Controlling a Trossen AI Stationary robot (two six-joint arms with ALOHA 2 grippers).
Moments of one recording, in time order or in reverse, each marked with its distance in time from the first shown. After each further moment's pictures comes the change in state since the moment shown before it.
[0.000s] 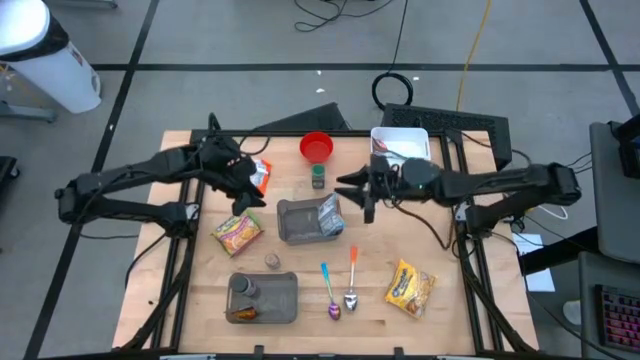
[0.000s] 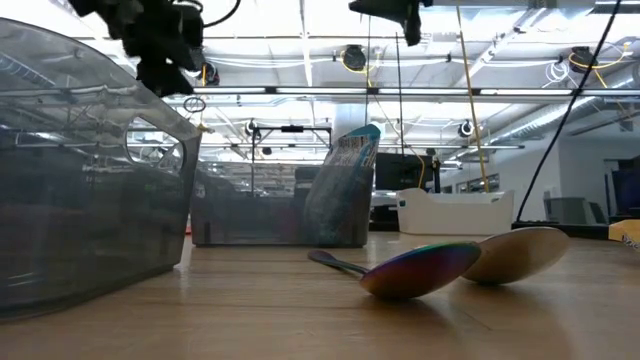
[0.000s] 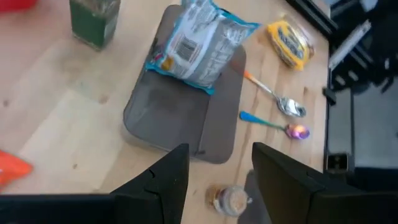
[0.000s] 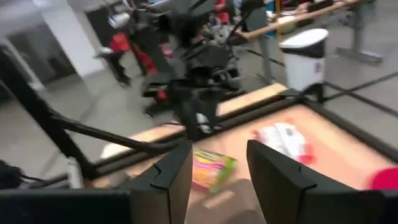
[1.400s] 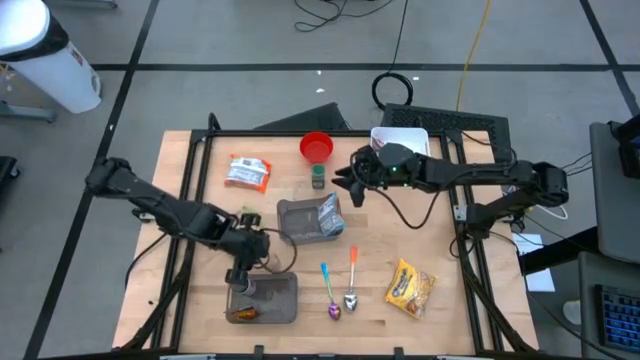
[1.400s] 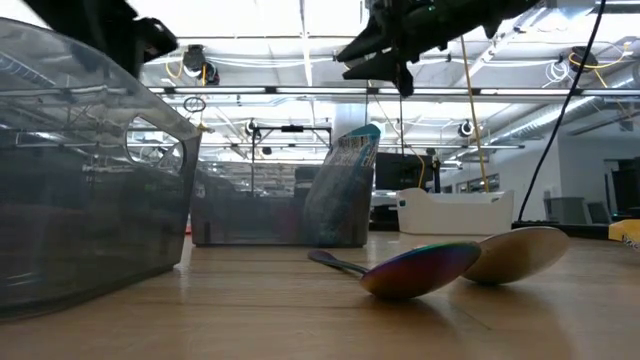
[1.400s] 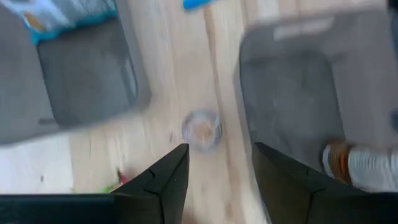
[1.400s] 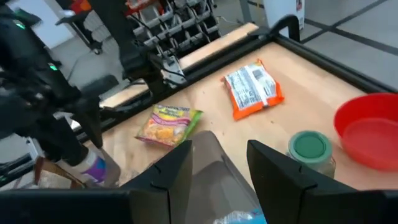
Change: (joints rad) left arm -0.740 0.348 0.187 -0.187 -0.463 0.093; right arm -0.169 0.119 -0.009 -0.096 -0.155 0.068
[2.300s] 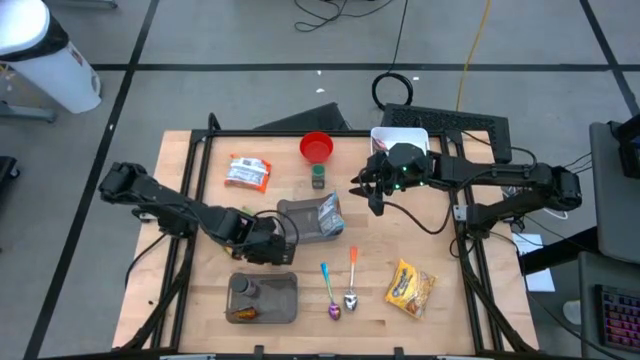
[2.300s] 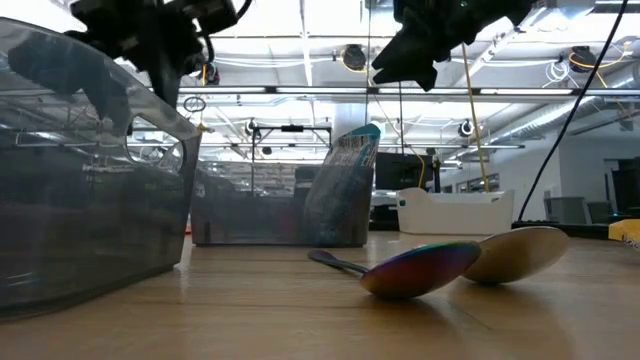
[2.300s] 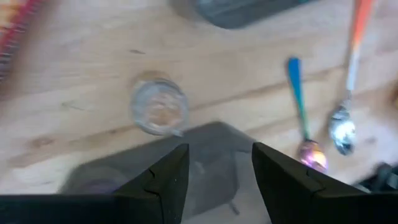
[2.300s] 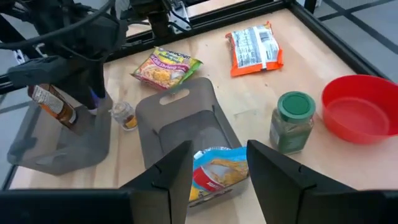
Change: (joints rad) left arm 0.066 0.157 0.001 0.137 0.074 -1.496; right arm -0.014 -0.119 0.000 -0.290 -0.080 -0.227
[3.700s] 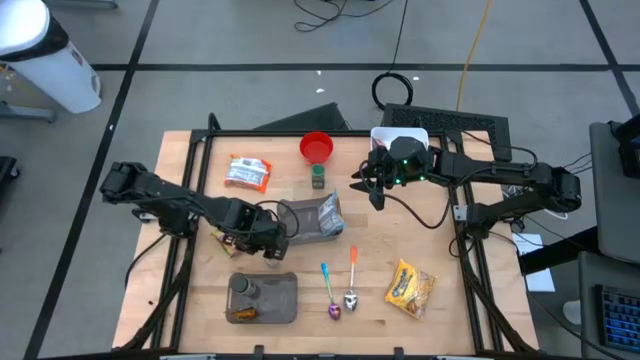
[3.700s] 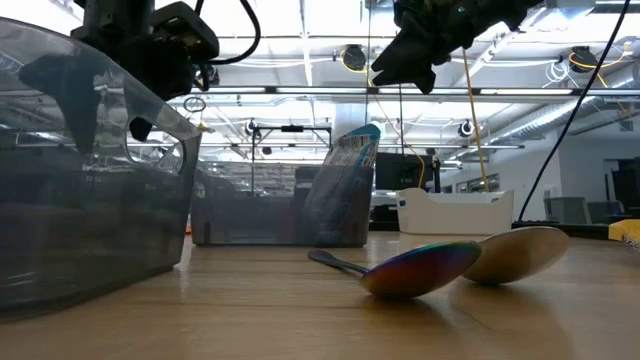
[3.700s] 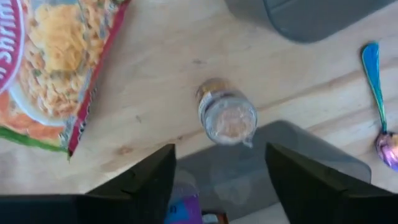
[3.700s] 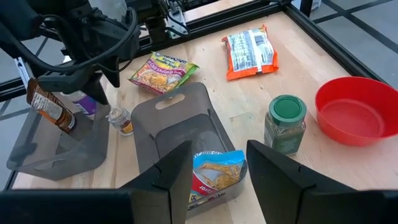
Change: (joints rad) left arm 0.099 0.006 0.000 -0.211 0.125 0.236; right arm -0.055 0.000 0.000 0.011 -0.051 -0.009
